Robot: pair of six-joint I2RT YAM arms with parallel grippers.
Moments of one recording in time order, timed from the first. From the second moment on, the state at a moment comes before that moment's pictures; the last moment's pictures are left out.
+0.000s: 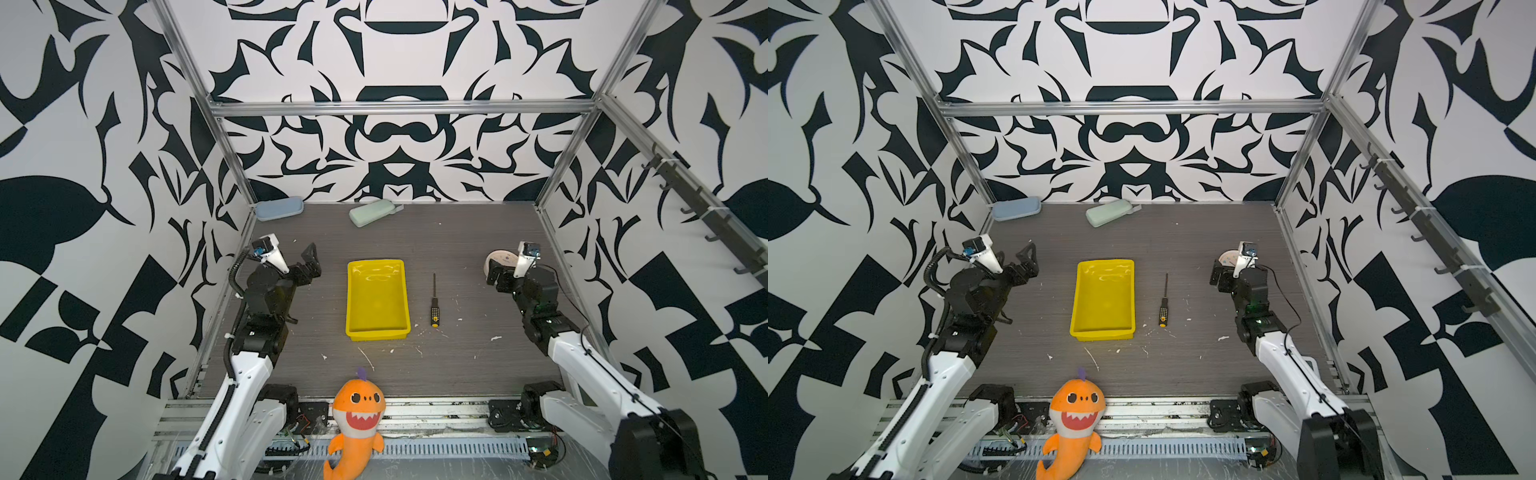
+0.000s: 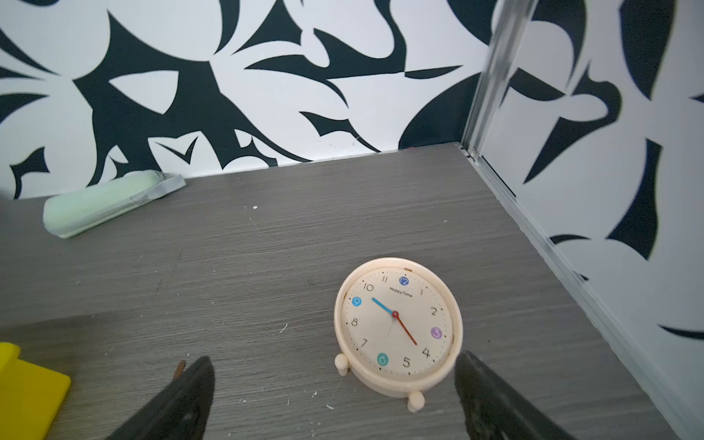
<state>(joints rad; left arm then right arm) -0.14 0.75 0.54 0.01 -0.03 -0.41 0.13 0.92 0.46 0.09 0.20 0.28</state>
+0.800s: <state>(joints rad) -0.14 0.60 0.41 -0.55 -0.30 -0.81 0.11 0.96 0.76 -0.67 0.43 0.62</state>
